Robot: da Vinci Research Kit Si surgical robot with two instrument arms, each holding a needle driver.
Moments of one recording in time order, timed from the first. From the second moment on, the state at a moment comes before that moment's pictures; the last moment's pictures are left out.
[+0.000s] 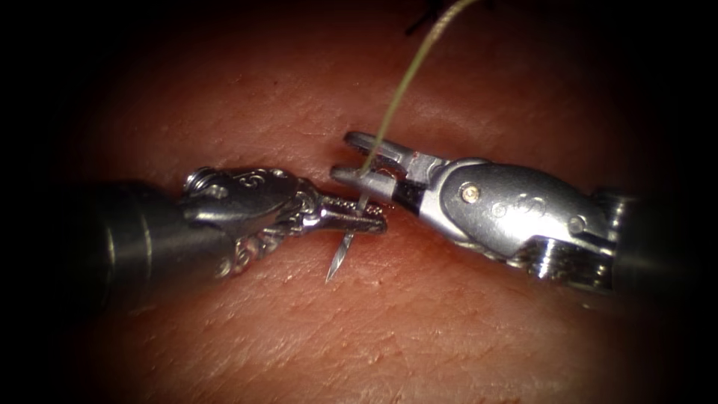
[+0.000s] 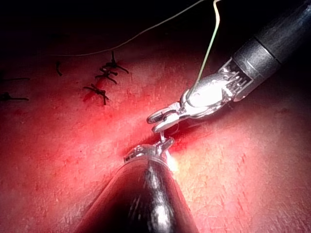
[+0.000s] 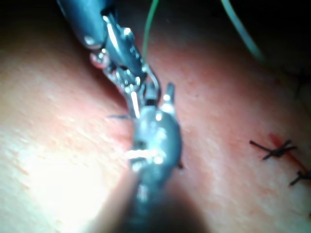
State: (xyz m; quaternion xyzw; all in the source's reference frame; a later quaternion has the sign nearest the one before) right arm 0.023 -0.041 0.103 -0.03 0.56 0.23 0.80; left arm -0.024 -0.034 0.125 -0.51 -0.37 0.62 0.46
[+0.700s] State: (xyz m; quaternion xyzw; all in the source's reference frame) right arm 0.021 -0.041 0.103 -0.03 0.56 0.20 0.80; left arm -0.024 -0.034 0.125 -0.57 -0.24 0.71 0.32
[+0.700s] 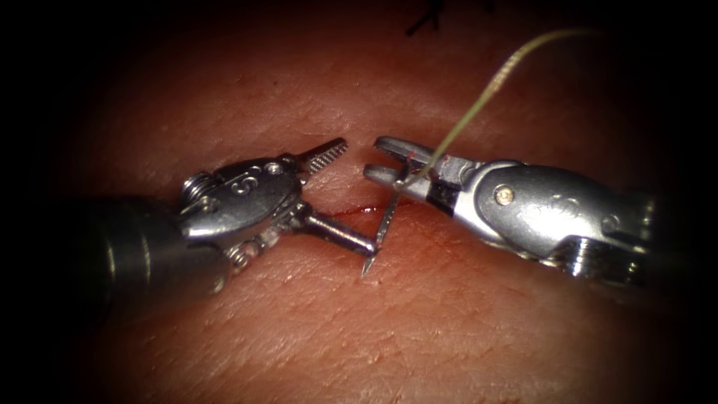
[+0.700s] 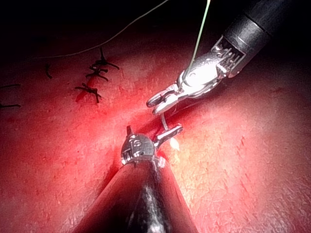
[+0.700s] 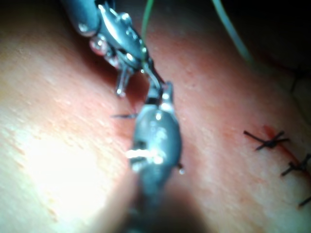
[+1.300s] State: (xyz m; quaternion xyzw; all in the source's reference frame) right arm 0.016 -0.039 0.103 0.06 0.59 0.13 0.79; left arm -0.021 -0.036 0.127 -0.57 -0.12 0.81 0.13
